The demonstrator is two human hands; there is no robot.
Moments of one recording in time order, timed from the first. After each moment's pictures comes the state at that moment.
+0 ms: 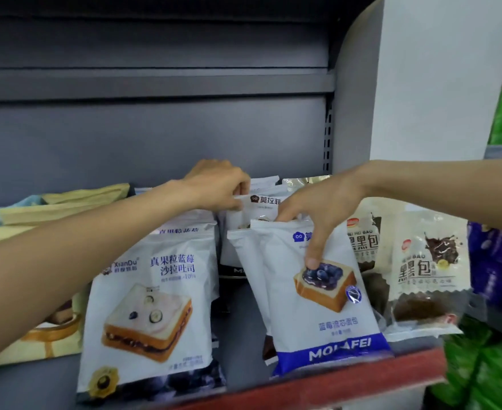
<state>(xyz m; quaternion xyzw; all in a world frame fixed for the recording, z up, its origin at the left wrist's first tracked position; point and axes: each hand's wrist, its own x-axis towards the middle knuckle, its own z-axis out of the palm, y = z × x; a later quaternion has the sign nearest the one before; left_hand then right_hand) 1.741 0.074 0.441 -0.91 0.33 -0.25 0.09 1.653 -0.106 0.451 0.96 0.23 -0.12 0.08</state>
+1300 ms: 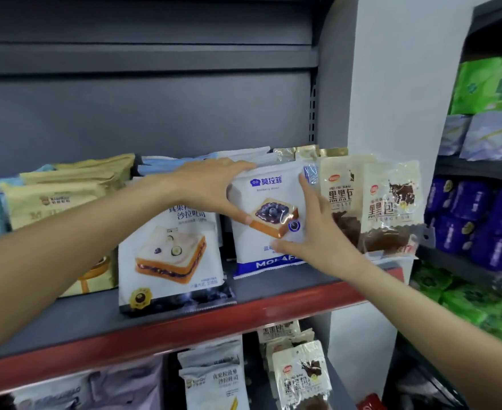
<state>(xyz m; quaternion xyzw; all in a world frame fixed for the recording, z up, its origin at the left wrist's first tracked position) 1.657 0.107 0.410 -0.93 0.35 -0.12 0.04 1.574 -0.090 0.308 0.89 0.11 0.23 -0.37</state>
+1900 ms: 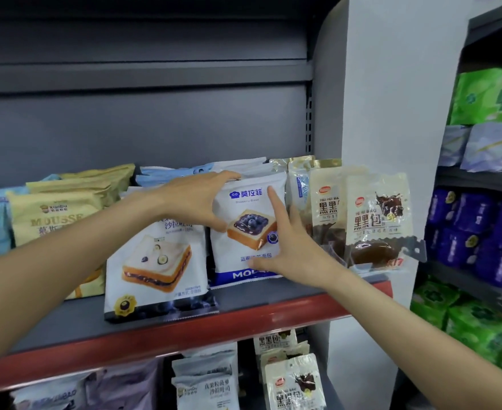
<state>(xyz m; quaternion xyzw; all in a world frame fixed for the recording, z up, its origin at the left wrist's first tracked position) 1.655 0.107 0.405 -0.94 0.32 -0.13 0.01 1.573 -0.084 0.317 0.90 0.16 0.15 -0.38</state>
